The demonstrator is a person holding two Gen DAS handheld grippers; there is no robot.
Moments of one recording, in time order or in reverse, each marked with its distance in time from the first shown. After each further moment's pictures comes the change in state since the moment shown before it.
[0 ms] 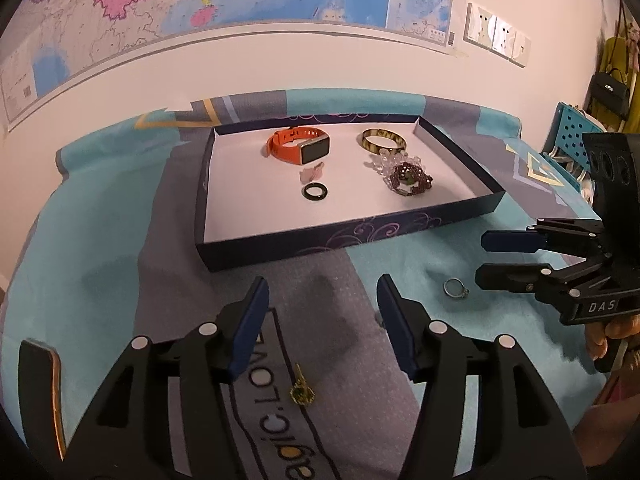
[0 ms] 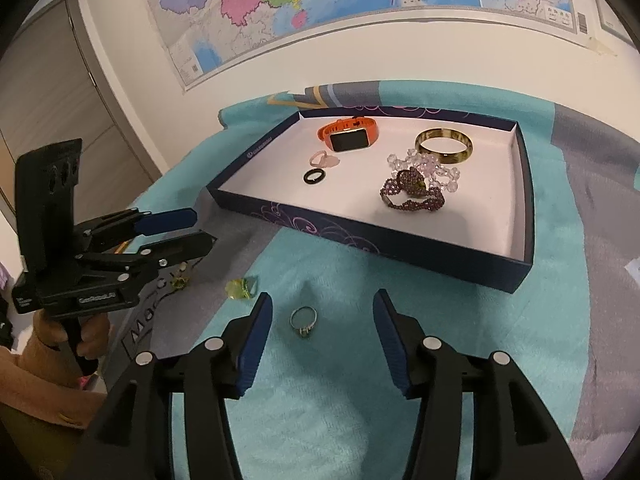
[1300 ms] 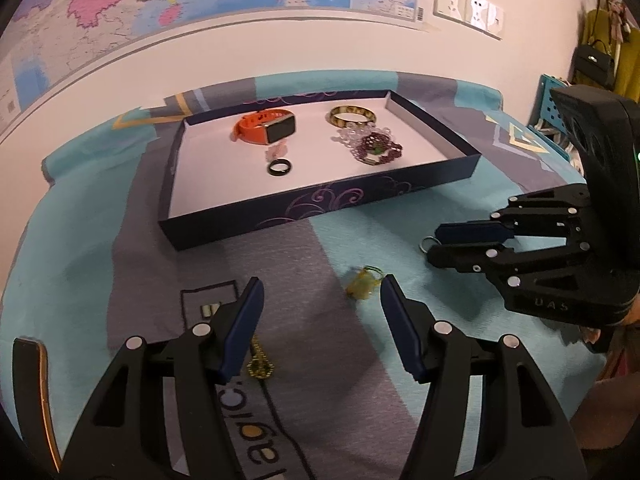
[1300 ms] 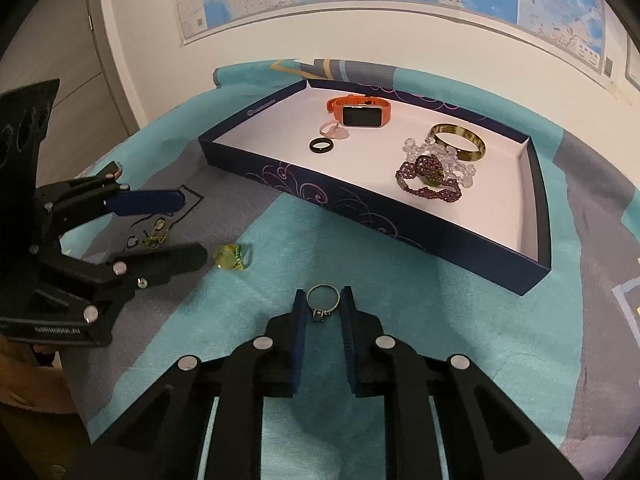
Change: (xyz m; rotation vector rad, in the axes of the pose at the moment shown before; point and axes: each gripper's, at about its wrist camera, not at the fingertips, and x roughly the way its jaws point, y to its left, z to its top) left arm 0.004 -0.025 -0.017 0.080 0.037 -0.037; right arm 0.020 0.028 -0.005 -0.131 0.065 -0.131
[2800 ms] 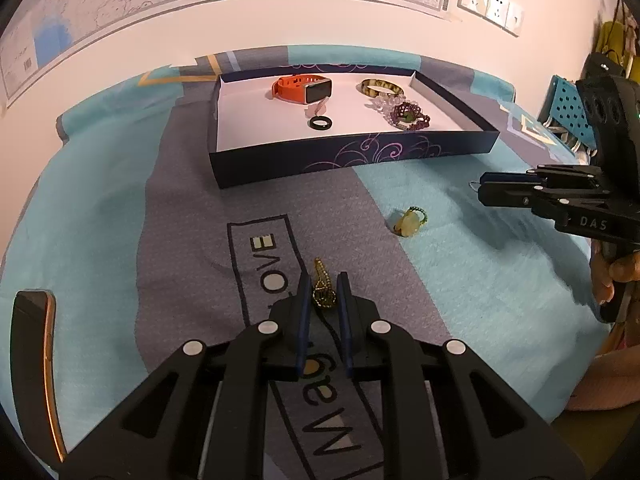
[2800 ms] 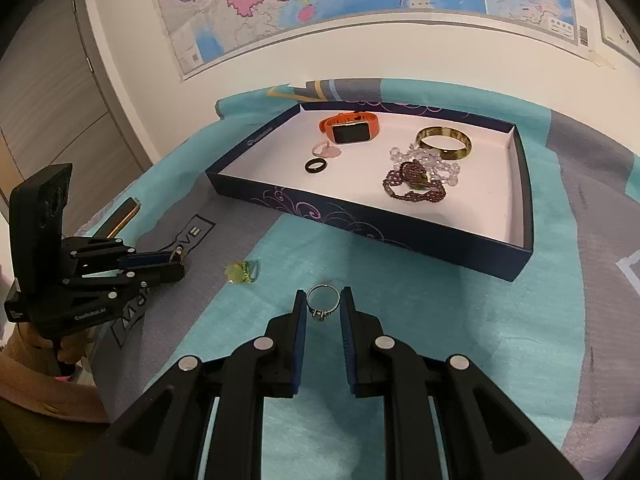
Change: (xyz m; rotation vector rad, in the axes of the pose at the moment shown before) left arm -0.014 0.034 -0.032 -0.072 0.062 0.002; right arm -0.019 -0.019 -0.007 0.103 -0.060 0.083
